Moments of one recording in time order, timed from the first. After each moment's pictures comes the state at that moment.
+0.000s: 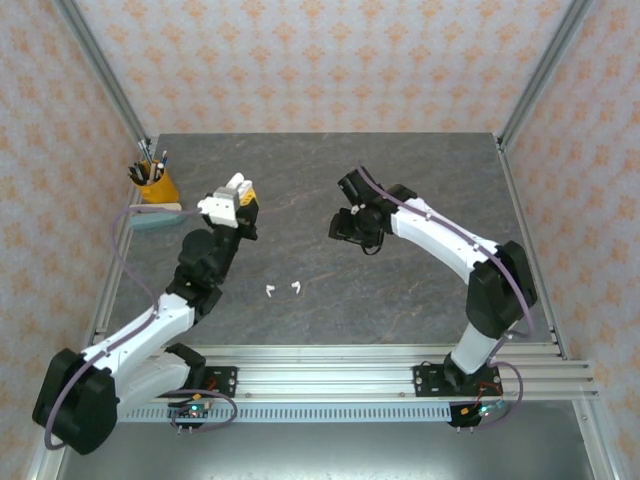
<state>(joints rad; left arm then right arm) -0.40 0.96 0.45 0.63 -0.18 -0.07 0.64 1.70 1.41 -0.85 -0.11 0.80</state>
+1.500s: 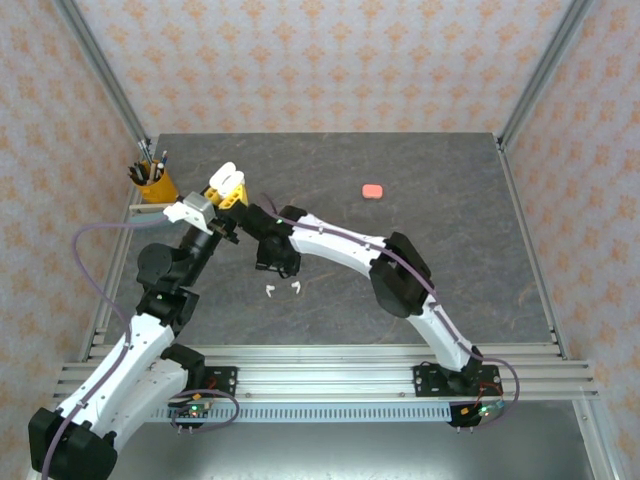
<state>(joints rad) -0.30 0.74 0.53 0.58 0.16 -0.04 1.01 2.30 2.03 -1.06 -0.02 1.10</state>
